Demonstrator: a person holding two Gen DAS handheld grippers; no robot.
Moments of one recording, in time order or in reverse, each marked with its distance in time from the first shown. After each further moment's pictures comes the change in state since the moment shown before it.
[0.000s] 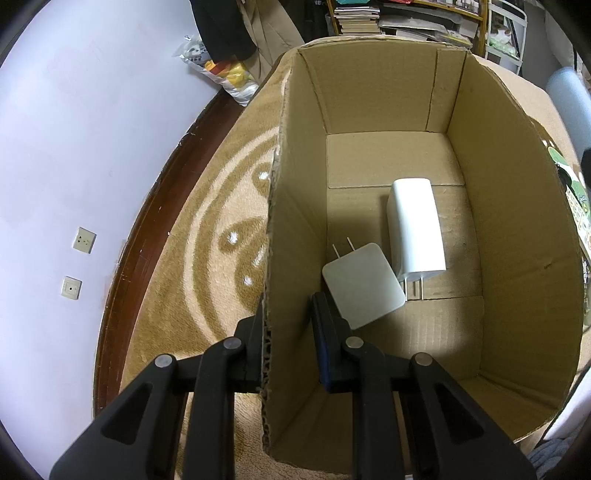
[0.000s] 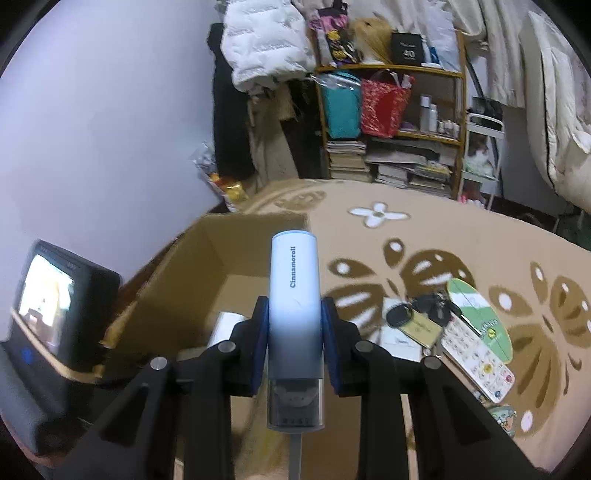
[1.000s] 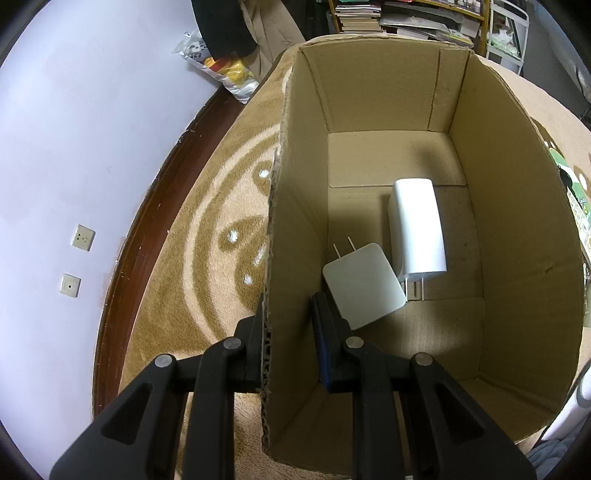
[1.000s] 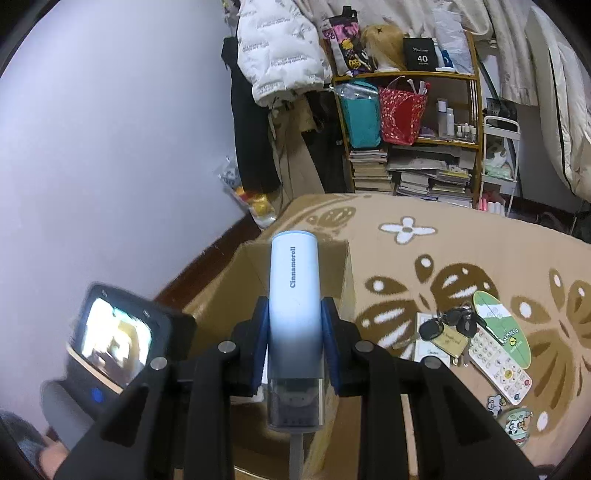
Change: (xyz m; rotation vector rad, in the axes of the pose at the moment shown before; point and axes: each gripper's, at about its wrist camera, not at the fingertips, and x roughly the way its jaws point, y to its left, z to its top) left arm 0.003 0.007 0.002 -0.005 0.010 -0.006; right arm -0.020 0.020 0.021 0.045 -0.030 0.098
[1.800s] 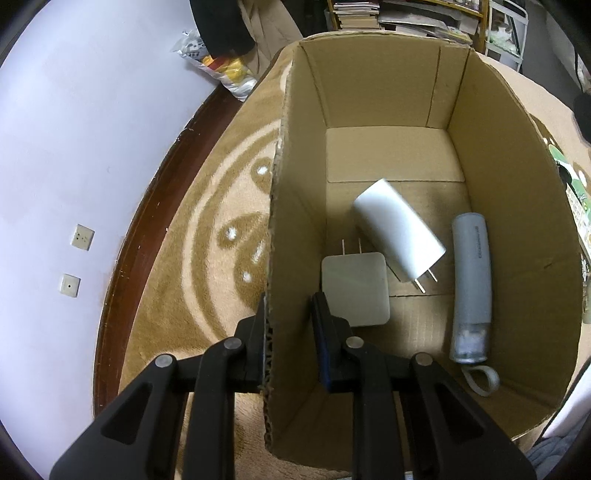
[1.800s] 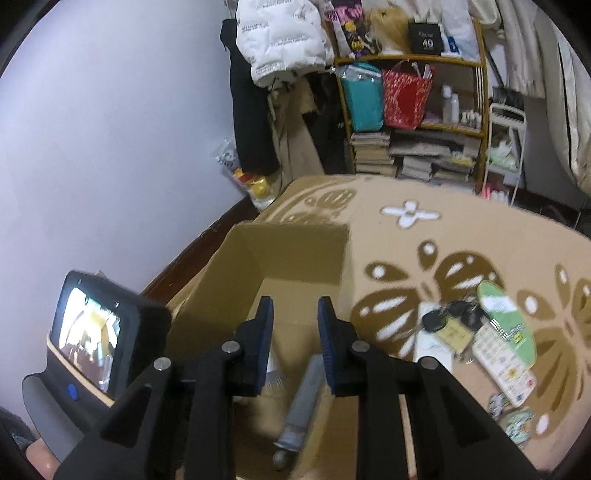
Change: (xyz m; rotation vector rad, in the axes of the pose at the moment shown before) left arm 0.002 -0.002 0.001 0.003 0.012 -0.005; right arm 0.021 -0.011 -0.001 -0.032 0.070 -0.021
